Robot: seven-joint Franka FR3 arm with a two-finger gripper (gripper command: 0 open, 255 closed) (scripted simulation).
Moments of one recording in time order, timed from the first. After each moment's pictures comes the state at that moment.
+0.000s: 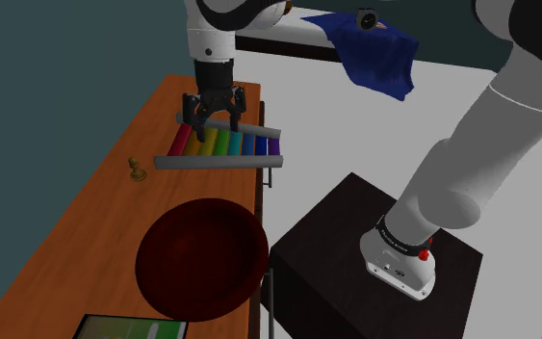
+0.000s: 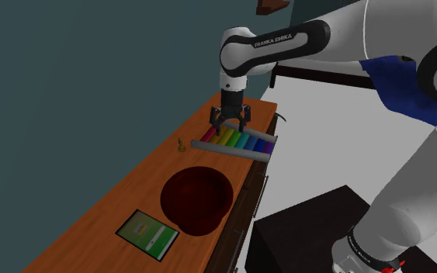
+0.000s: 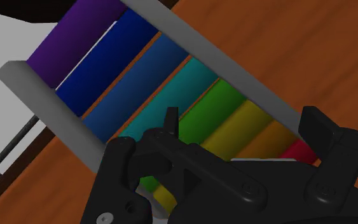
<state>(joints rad) 0.18 0.00 0.29 -1.94 0.21 1.80 0.41</state>
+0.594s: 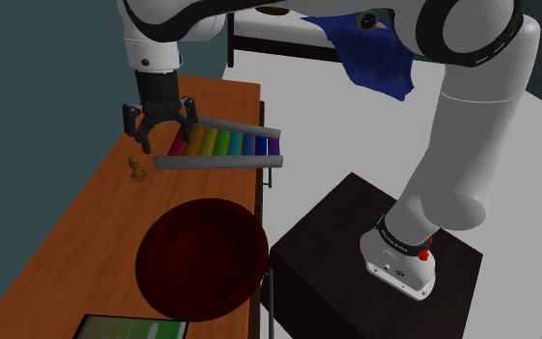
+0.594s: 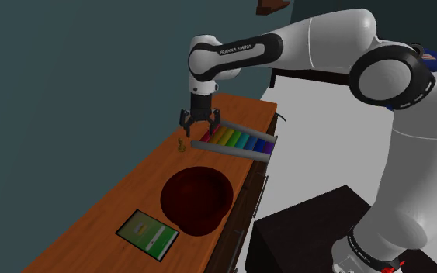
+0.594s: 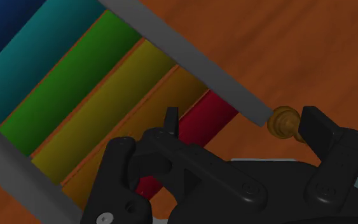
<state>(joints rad) 0.26 0.34 0.34 -1.59 0.16 1.80 0.52</state>
